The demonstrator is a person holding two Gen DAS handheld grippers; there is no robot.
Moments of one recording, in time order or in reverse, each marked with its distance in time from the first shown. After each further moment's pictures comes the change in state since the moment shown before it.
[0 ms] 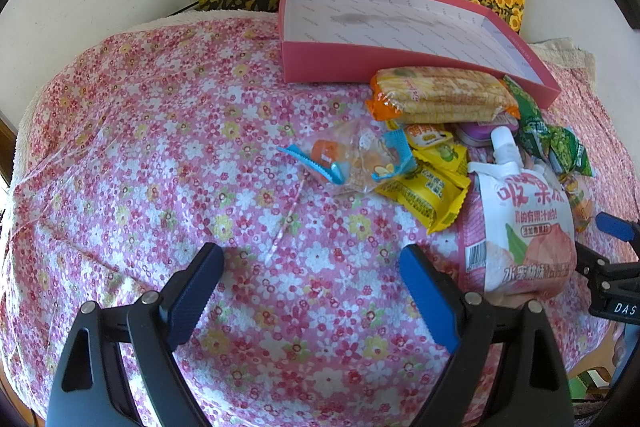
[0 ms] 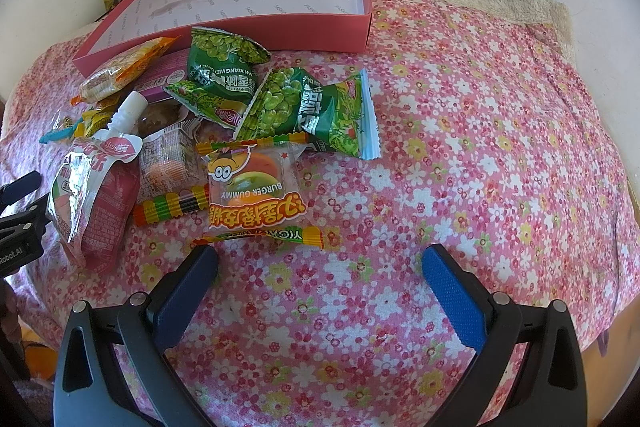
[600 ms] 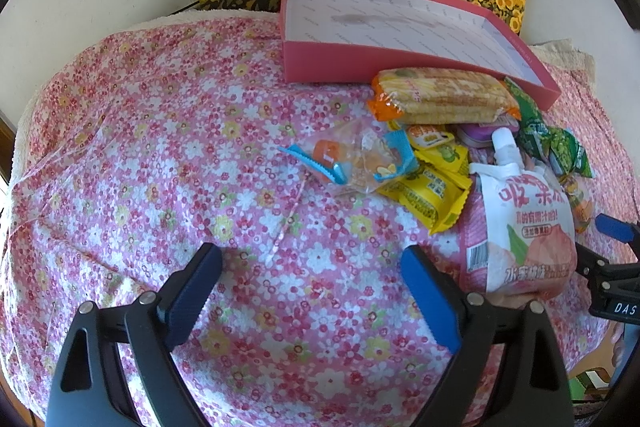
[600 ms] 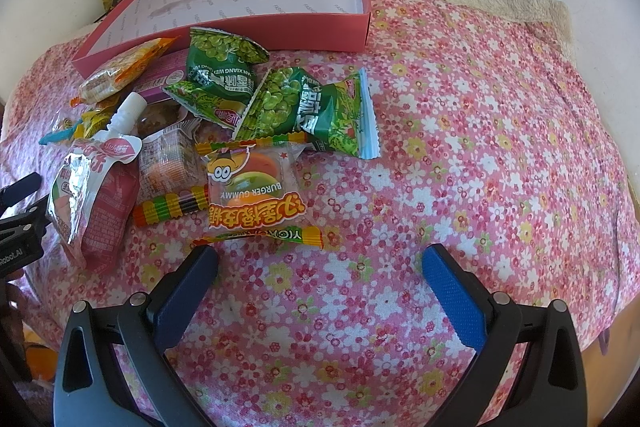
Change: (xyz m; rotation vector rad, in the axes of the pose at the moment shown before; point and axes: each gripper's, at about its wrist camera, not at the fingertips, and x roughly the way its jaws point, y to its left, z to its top) left arm 0.000 0.001 0.000 -0.002 -0.004 -0.004; right arm 0.001 -0.001 0.000 0.002 0.002 0.001
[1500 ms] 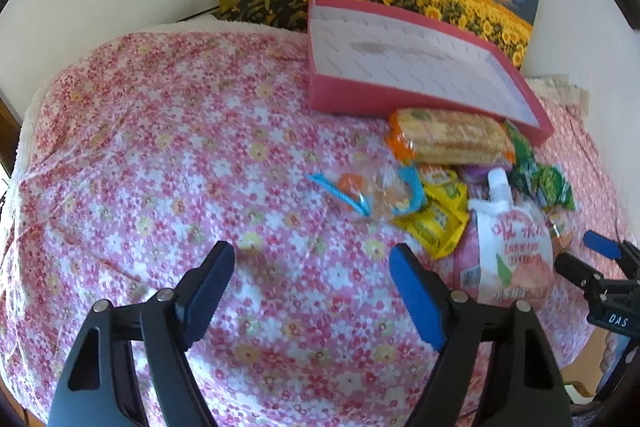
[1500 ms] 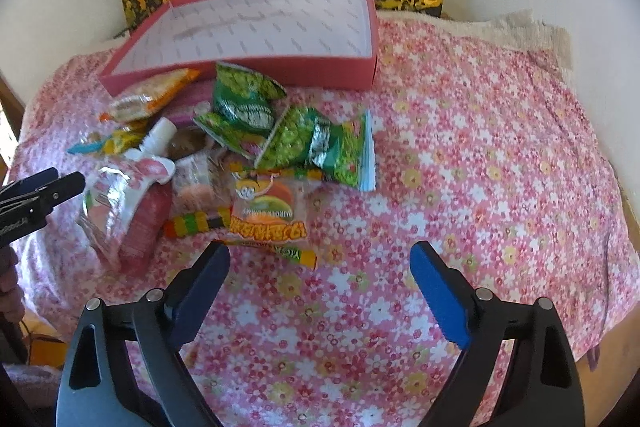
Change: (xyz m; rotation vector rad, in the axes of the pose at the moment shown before) left arm -0.020 0.026 0.012 -0.078 -0.035 -0.055; right arm -0.027 0.000 0.007 -0.023 -0.075 0.047
